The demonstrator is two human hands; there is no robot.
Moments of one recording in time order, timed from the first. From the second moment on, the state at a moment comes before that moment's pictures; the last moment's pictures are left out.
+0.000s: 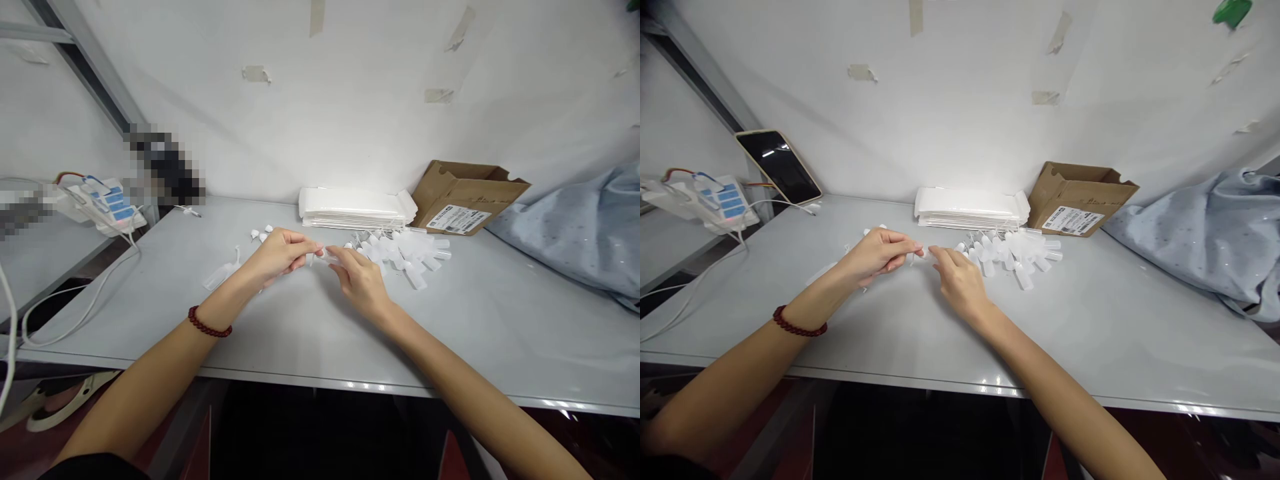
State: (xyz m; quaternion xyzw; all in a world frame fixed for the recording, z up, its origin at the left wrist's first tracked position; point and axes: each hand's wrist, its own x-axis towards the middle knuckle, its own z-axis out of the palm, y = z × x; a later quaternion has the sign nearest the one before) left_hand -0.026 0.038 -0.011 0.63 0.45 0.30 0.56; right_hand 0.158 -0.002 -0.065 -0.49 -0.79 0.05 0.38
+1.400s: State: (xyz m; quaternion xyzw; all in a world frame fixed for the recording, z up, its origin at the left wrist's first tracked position) left_hand -0.028 0.037 -0.011 0.74 0.35 0.29 0.50; right_hand 0.169 0.000 -0.041 -0.37 -0.44 0.70 0.41
